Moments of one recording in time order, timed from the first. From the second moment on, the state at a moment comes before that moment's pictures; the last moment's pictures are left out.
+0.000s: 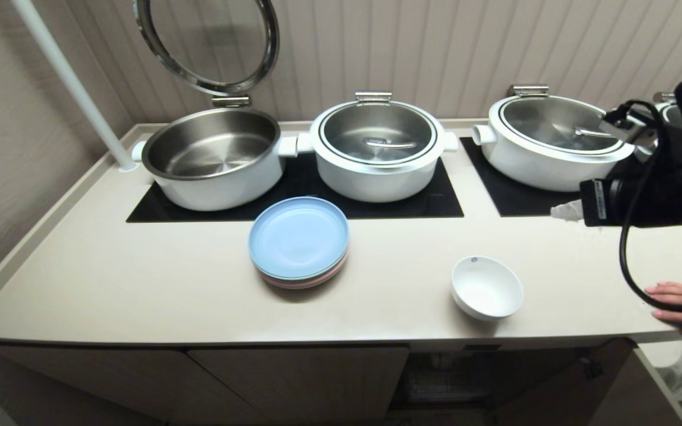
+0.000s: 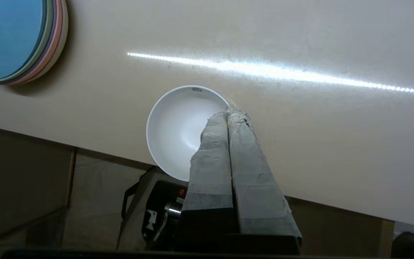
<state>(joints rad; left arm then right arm) 0.00 0.00 0.00 0.00 -0.01 -0.02 0.15 1.57 -1.34 0.38 0.15 0.07</state>
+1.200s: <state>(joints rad) 0.00 0.00 0.00 0.00 0.00 -0.02 0.15 1.96 -1.70 0.88 0.10 -0.02</state>
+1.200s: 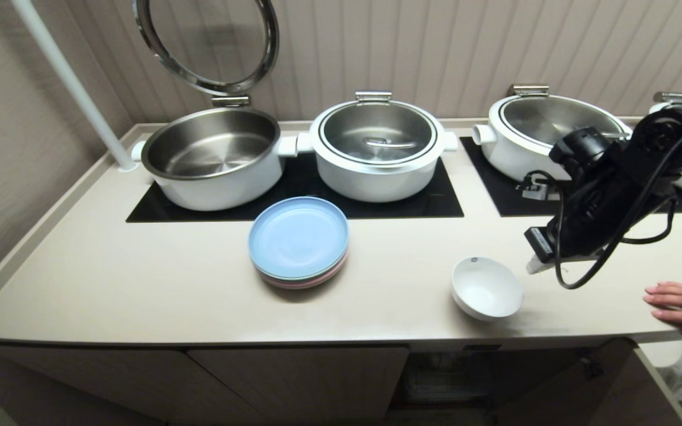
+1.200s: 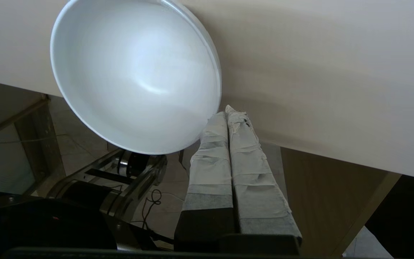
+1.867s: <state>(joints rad) 0.00 0.00 0.00 0.00 -0.01 -0.02 0.15 1.99 -1.74 0.83 0.10 -0.05</state>
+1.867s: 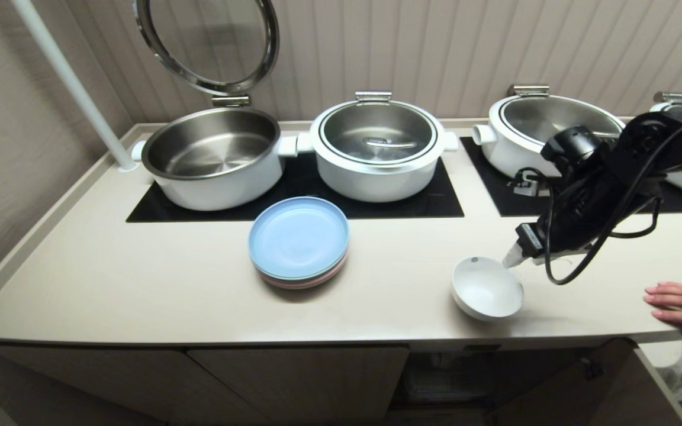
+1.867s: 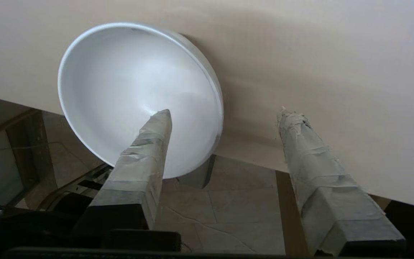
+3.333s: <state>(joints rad) 0.00 0.00 0.00 0.00 0.00 -0.02 0.21 2.08 -1.73 0.79 0.03 -0.09</state>
